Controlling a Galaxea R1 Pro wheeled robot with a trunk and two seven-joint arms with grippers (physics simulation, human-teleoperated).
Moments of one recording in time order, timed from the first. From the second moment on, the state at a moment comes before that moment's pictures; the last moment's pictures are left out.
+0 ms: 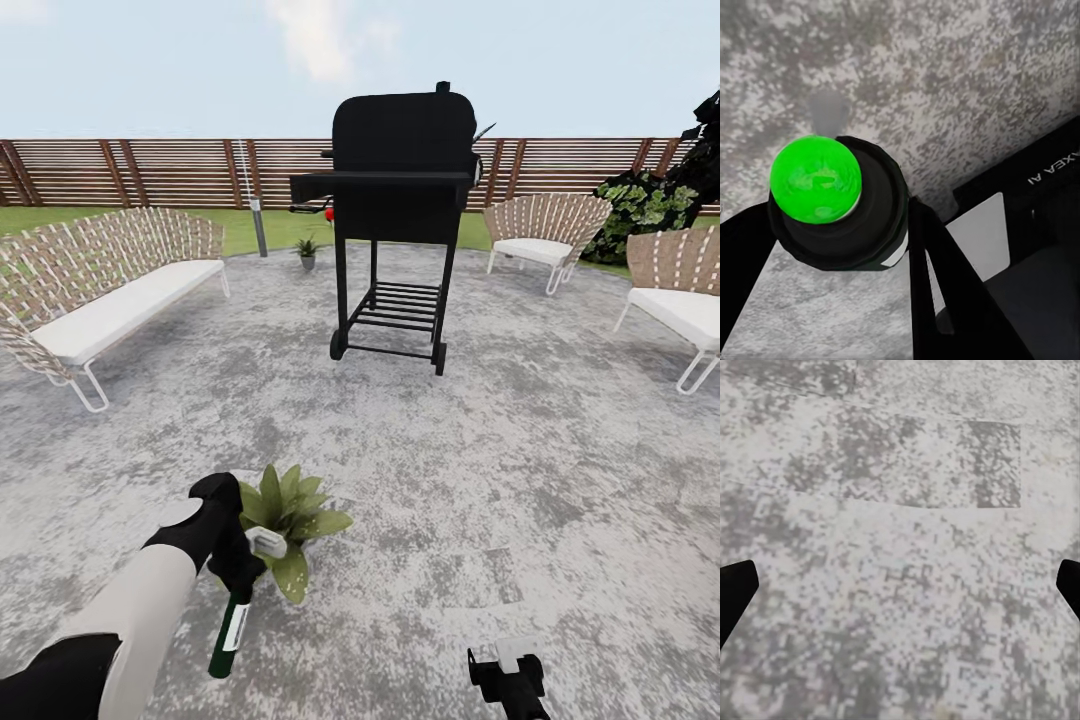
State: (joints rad) left arm -0.86 -0.02 0.09 -0.58 -1.44 1.00 -1.50; right arm -0.41 -0.03 0.15 -0.22 0.01 -0.35 -0.16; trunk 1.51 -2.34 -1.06
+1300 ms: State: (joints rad) left arm -0.86 0.07 0.09 -0.58 -1.44 1.00 -1.50; right arm -0.41 -0.03 0.15 -0.22 0.01 -0.35 -0.16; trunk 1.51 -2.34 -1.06
